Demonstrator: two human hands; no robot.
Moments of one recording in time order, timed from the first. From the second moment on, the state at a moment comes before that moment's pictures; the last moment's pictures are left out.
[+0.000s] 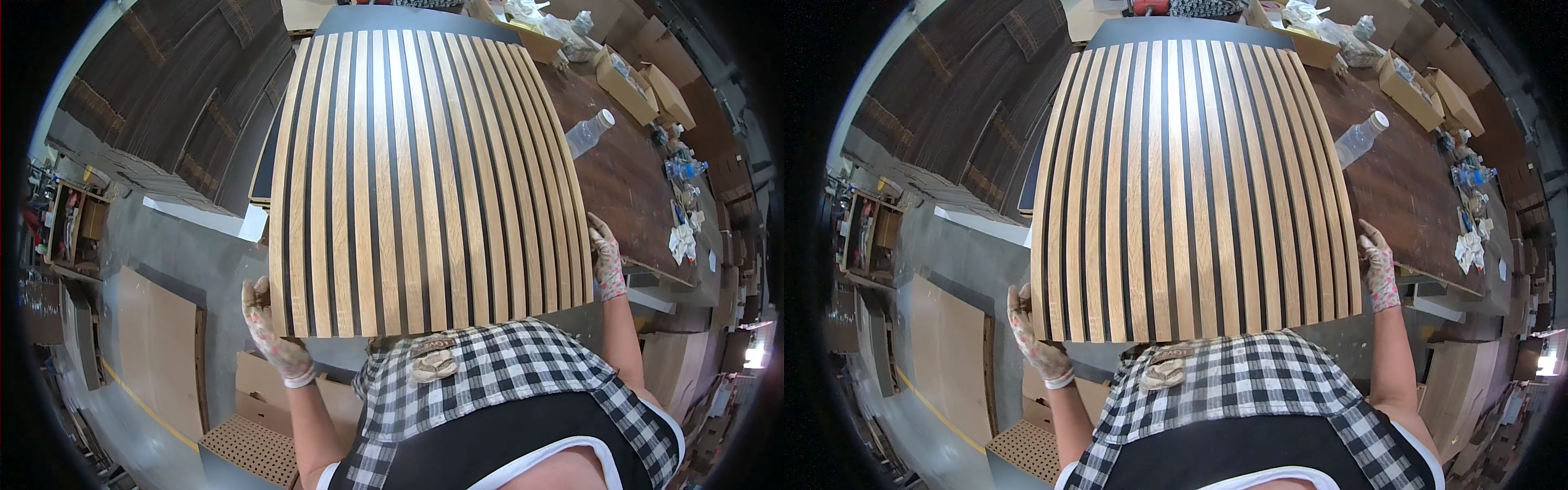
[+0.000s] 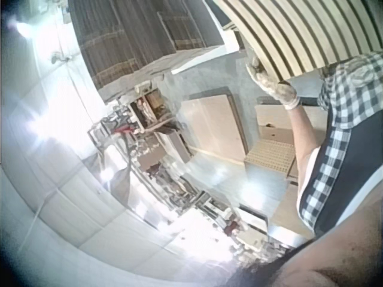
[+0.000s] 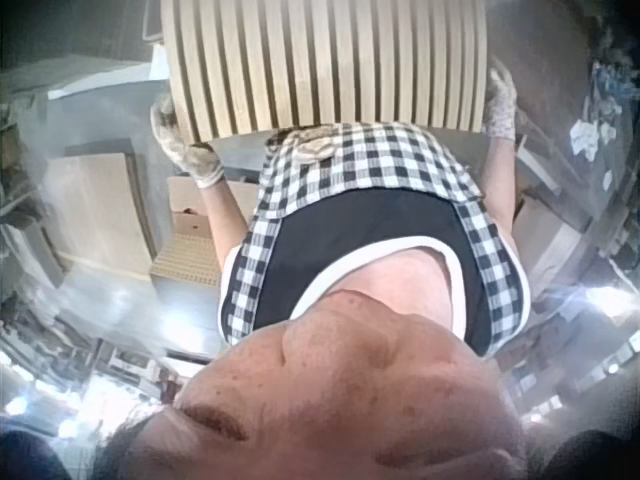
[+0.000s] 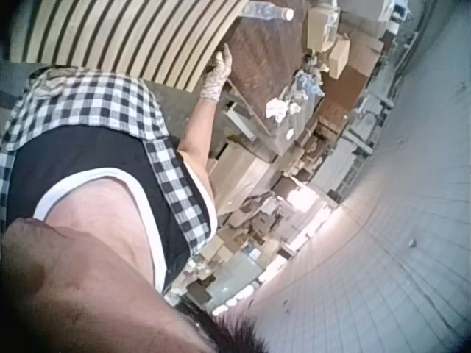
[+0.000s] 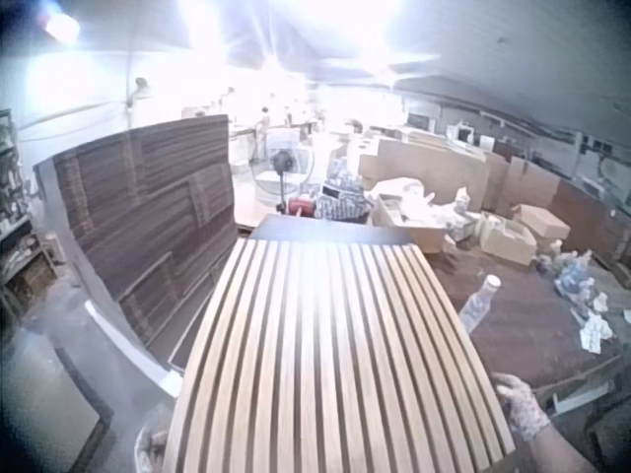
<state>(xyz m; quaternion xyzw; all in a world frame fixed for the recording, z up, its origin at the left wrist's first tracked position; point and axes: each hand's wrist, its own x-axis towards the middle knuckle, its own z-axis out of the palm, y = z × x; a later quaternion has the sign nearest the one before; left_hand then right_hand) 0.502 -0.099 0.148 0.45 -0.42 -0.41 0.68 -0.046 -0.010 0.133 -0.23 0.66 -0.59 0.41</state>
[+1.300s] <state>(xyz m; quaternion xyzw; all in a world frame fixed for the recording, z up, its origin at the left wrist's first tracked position) 0.477 -0.302 0.131 0.54 -0.52 -0.35 0.55 -0.029 -0.111 0.145 -0.45 0.76 -0.43 0.19</state>
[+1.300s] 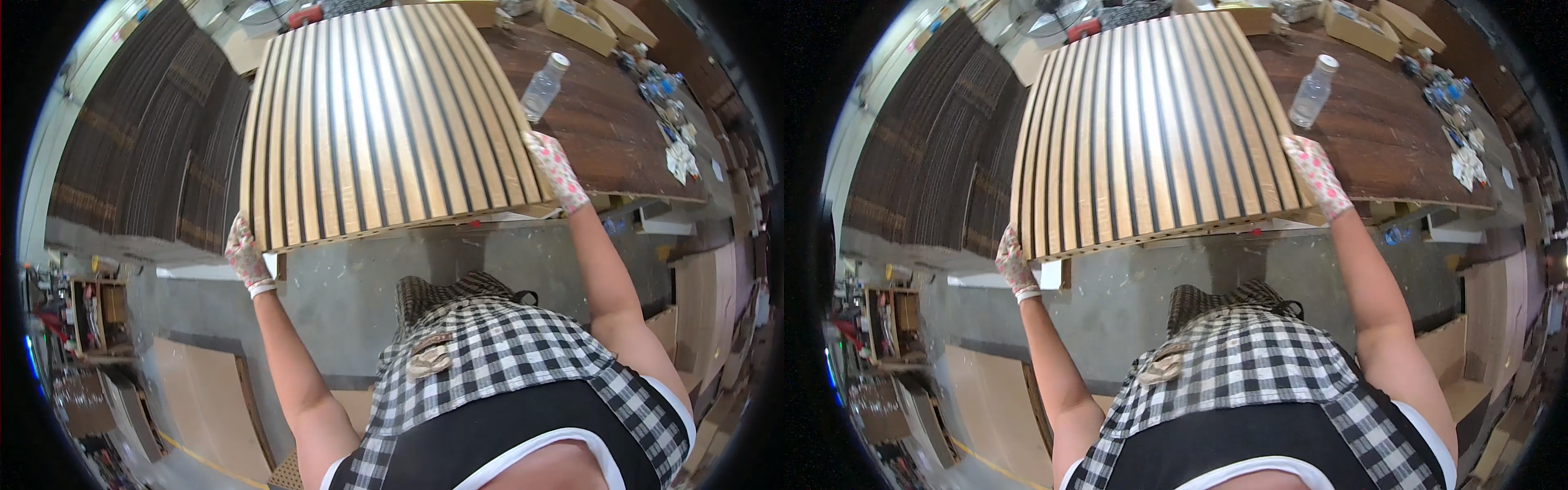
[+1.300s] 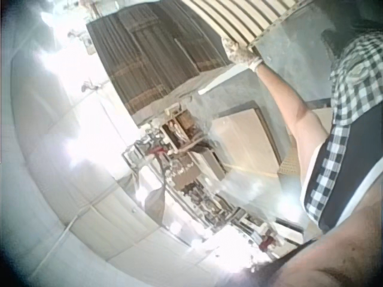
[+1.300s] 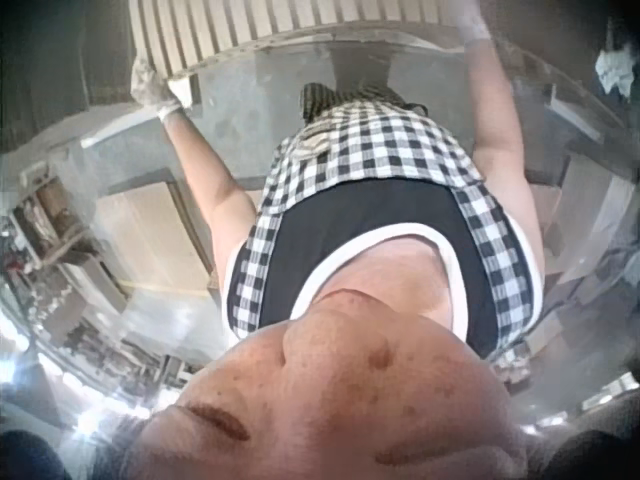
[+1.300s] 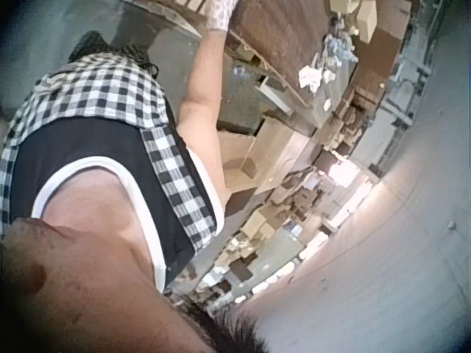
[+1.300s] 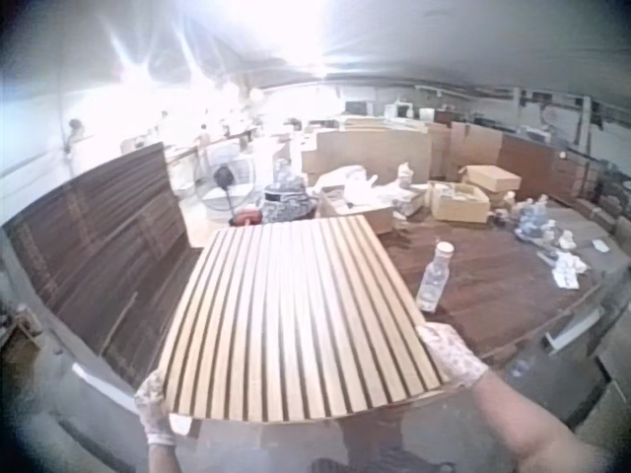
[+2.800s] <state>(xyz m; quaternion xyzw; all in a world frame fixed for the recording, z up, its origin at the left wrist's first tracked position) 0.458 -0.358 0.210 0.71 -0.67 -0.01 0.20 -0.038 -0.096 0.131 -0.38 0.66 -0.51 0.40</state>
